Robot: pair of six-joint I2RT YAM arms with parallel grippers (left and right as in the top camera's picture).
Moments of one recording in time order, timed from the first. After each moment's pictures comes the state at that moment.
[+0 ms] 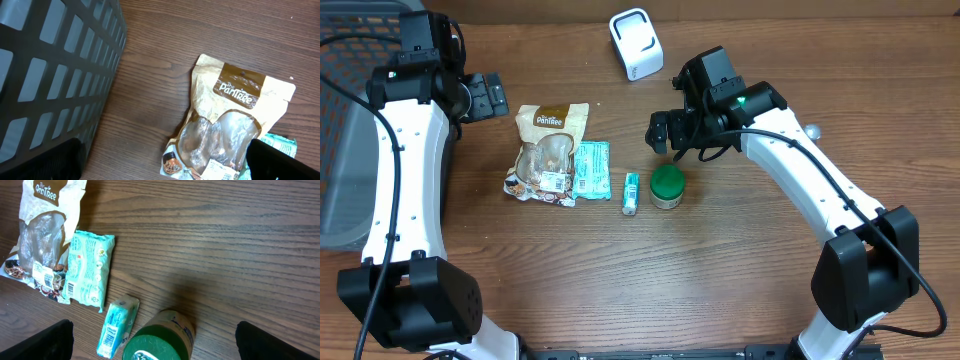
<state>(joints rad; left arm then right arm) 0.12 1.77 1.73 -1.06 -0.11 -0.16 0.43 1.86 1.57 -0.85 -0.22 0.28</state>
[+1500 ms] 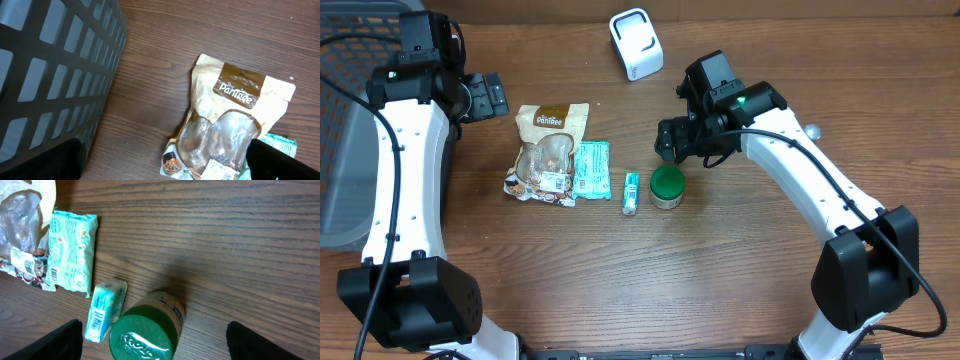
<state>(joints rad) 0.12 1.77 1.73 -1.06 -0.11 -0.16 0.43 1.86 1.57 -0.94 -0.20 0.28</state>
